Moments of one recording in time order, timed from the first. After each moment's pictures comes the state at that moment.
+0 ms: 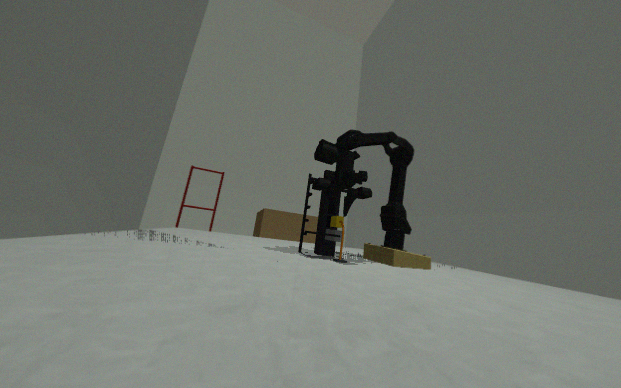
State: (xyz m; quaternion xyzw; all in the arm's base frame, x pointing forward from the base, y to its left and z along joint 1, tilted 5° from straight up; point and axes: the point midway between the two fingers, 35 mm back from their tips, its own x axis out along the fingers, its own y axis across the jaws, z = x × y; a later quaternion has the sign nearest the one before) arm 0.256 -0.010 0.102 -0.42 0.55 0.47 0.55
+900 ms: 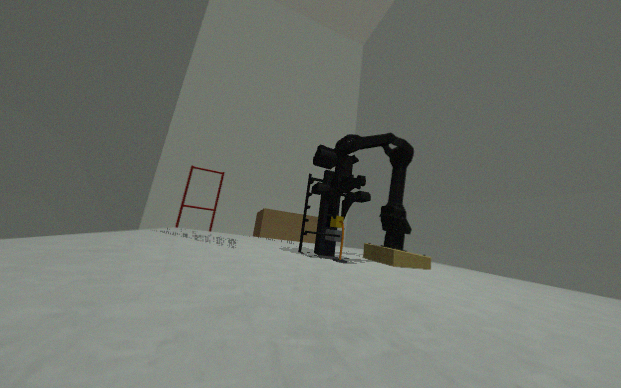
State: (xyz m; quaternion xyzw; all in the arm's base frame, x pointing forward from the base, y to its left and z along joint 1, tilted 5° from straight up) arm 0.251 -0.019 0.090 -0.42 0.55 0.47 0.54
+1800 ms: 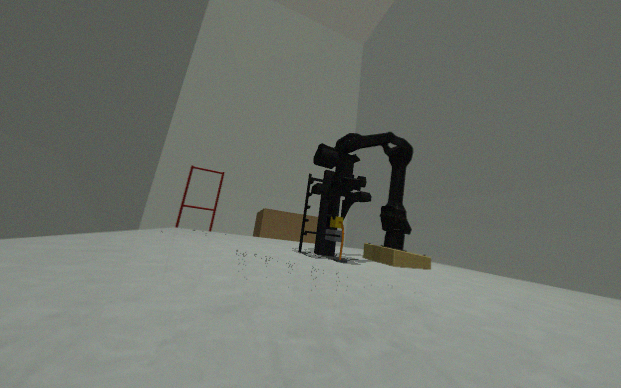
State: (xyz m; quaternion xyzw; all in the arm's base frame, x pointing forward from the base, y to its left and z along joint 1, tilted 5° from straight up) arm 0.253 -0.017 0.089 -0.43 0.58 0.45 0.53
